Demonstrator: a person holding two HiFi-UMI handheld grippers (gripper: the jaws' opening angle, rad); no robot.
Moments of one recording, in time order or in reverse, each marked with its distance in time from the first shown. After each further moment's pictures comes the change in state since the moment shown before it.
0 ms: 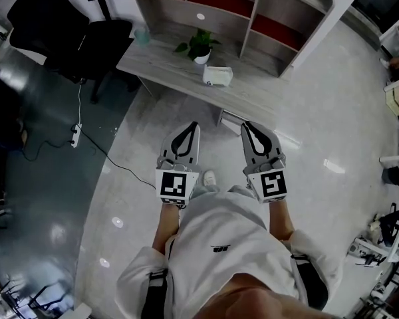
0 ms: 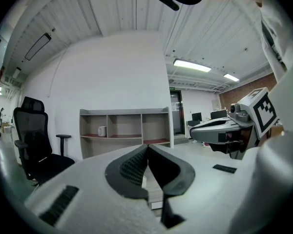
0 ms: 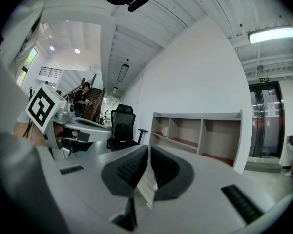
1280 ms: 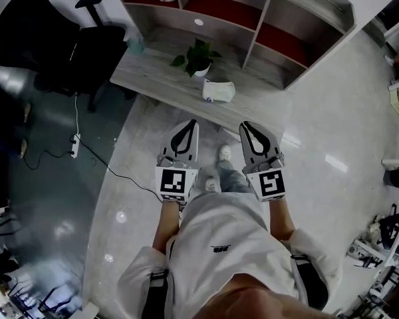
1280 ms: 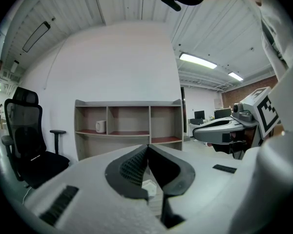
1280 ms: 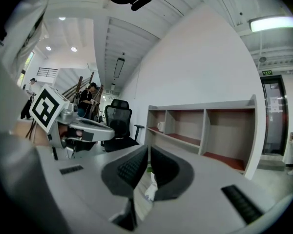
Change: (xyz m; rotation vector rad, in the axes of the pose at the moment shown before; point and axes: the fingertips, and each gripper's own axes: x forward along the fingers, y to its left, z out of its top) left arm 0.116 0.064 -0.024 -0.027 0.038 -0.005; right arm 0.107 -0.062 -0.032 0.025 0.047 0.010
